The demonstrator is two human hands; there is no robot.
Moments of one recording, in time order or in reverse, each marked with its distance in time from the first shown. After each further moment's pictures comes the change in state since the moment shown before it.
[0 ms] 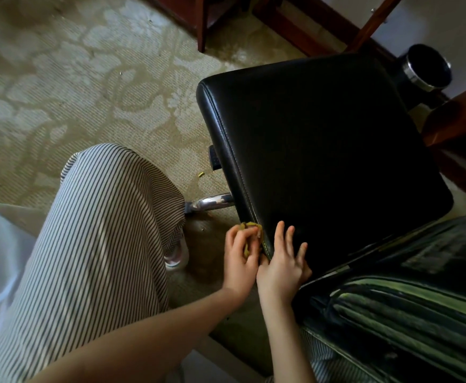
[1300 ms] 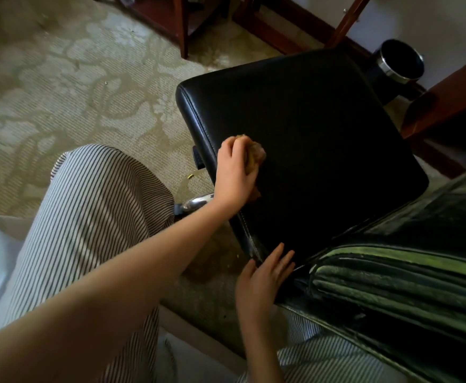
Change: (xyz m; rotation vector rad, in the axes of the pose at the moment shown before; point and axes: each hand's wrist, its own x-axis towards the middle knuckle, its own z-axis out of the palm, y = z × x) left_hand 0.116 0.081 0.001 0.365 -0.046 0.327; right_hand -0.044 0.011 0.011 0.404 -0.053 0.185
